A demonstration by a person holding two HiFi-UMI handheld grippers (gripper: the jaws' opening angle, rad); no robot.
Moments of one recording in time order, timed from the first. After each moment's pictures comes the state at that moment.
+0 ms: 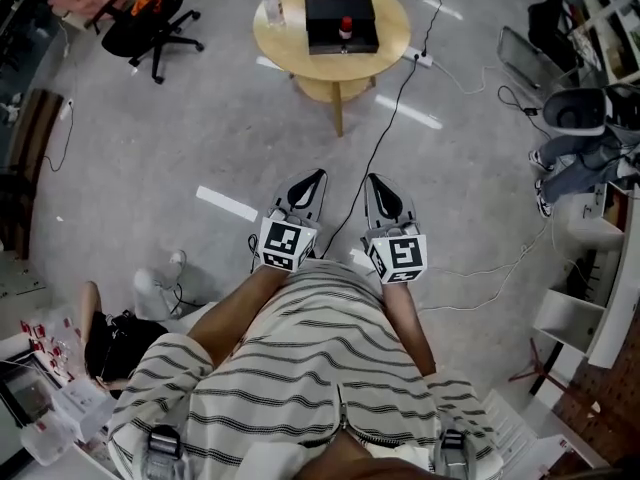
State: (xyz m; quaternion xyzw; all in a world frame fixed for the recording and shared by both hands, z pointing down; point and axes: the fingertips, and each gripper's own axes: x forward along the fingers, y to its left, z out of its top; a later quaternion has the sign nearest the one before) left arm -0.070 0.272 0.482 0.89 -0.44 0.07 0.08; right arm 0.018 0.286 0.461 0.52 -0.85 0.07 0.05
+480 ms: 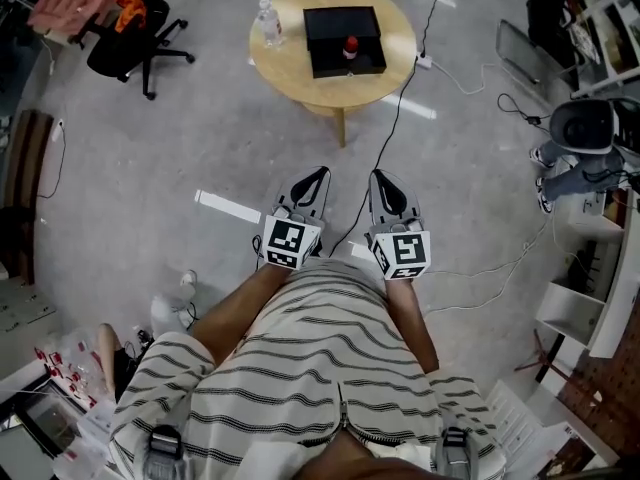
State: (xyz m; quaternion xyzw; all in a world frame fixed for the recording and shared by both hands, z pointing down) left arm -0.099 0.137 0.472 0.91 -0.41 0.08 0.09; right arm -0.011 0.152 0.450 0.55 -0.83 0.08 0.06
